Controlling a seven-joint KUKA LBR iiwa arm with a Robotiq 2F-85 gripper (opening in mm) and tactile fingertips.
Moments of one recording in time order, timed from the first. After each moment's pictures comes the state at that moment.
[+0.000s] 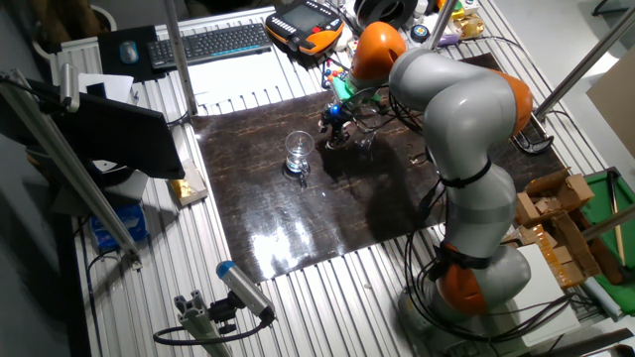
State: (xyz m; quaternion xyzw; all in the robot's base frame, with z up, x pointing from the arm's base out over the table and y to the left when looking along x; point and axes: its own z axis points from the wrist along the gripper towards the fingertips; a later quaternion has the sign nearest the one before) arm 0.597 0.146 0.102 -0.71 -0.68 -0.10 0.15
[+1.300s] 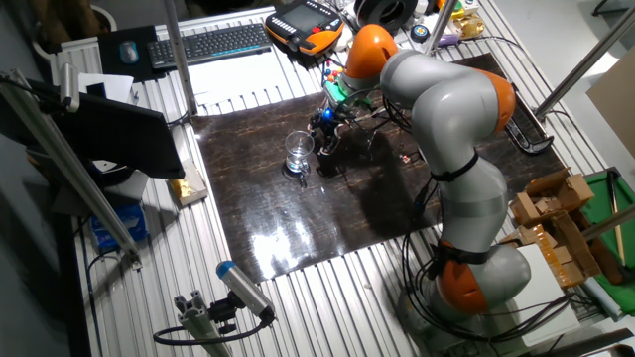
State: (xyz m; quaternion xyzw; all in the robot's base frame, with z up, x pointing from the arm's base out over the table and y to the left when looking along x) arm 0.593 0.180 0.076 -0.67 -0.71 -0.11 0.21
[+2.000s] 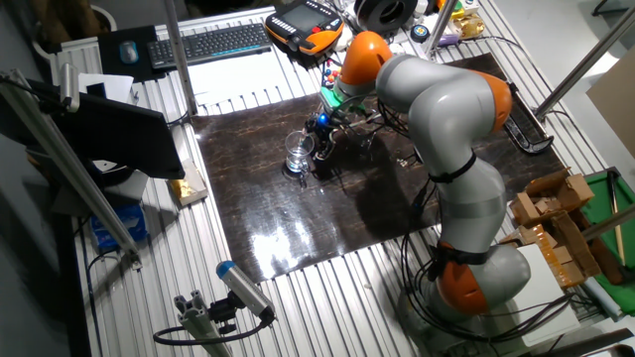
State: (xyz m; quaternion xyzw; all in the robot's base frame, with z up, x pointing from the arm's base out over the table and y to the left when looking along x) arm 0.587 0.196 0.065 -0.67 -0.70 -0.12 0.21
